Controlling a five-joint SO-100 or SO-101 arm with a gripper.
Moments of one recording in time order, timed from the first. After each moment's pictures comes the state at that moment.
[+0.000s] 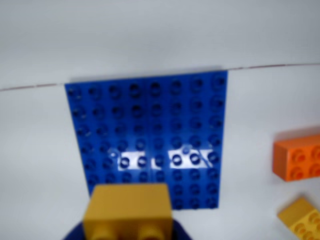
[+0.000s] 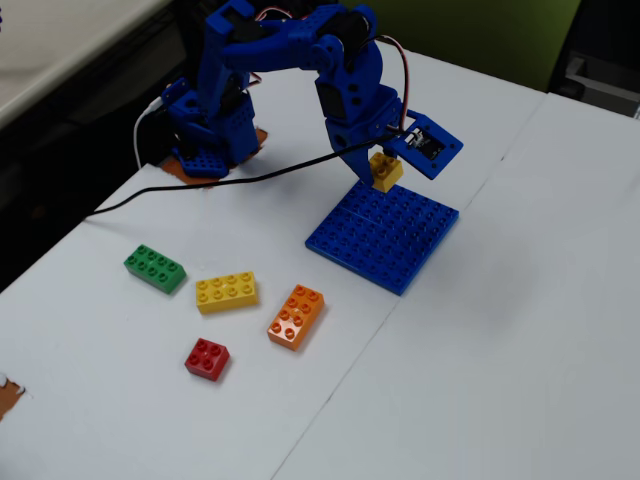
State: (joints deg) arm -1.4 65.6 40.0 100.3 -85.3
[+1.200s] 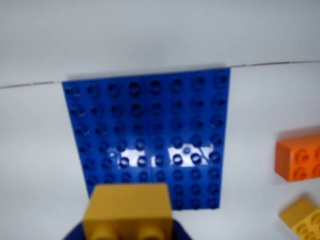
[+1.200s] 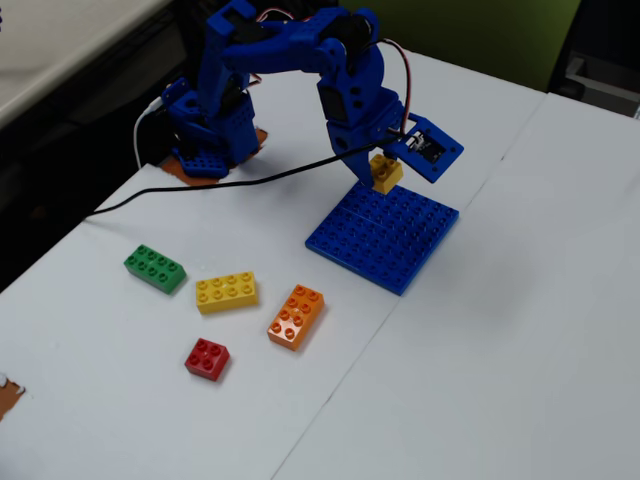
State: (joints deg) arm -1.4 64.9 40.0 100.3 -85.3
